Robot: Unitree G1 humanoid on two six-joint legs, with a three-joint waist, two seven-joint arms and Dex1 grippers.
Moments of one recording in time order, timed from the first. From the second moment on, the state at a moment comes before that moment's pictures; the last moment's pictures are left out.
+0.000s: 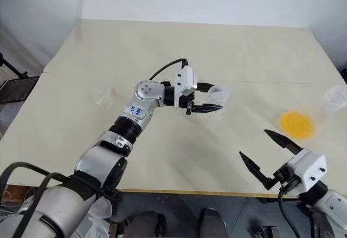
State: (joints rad) left arm -1.14 0.07 -0.20 0.92 -0.14 -0.26 -1.06; right arm 0.44 -0.52 -0.48 -0.58 0.48 -0.02 0.78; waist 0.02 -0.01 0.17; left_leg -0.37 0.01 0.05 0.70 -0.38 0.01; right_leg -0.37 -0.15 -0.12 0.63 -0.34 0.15
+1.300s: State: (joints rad) left arm -0.98 0.25 0.08 0.73 -0.27 -0.13 -1.19; right arm 0.29 -0.54 -0.36 -0.56 0.49 0.03 0.78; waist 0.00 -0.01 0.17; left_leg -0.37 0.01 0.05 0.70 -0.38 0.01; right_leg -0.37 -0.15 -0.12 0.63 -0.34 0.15
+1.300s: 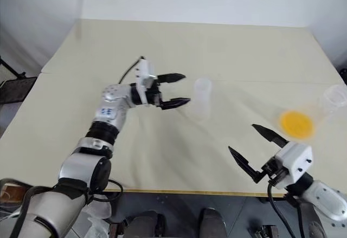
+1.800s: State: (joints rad) left arm -0.11 0.48 0.45 0.08 -0.38 -0.06 -0.86; right arm -0.01 -0.60 -0.16 -0.42 0.56 0.14 0.91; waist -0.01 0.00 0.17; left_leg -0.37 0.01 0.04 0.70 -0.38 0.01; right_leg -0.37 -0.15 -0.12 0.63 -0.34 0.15
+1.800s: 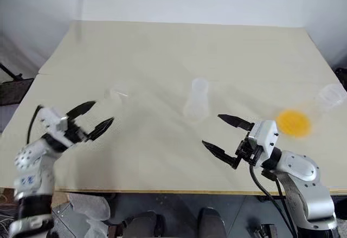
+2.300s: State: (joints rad) left arm 0.10 0.40 0.40 -0.20 -0.36 0.04 -0.58; right arm -0.07 -0.60 -0.13 -0.35 0.56 0.13 0.97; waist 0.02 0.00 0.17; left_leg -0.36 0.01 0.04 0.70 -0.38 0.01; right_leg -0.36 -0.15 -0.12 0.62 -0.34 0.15
